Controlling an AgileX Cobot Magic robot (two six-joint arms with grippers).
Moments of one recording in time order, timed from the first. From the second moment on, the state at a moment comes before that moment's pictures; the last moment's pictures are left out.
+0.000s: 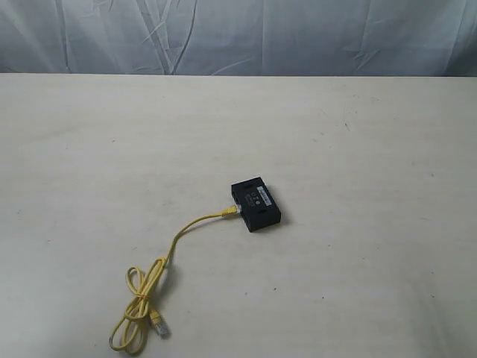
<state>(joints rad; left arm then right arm) -0.08 0.17 -0.09 -0.16 0.30 0.38 0.02 0.01 0.00 0.14 0.39 -0.05</state>
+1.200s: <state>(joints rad) -0.08 0.00 0.00 -0.10 0.24 0.04 0.02 0.01 0.00 0.14 0.39 -0.05</state>
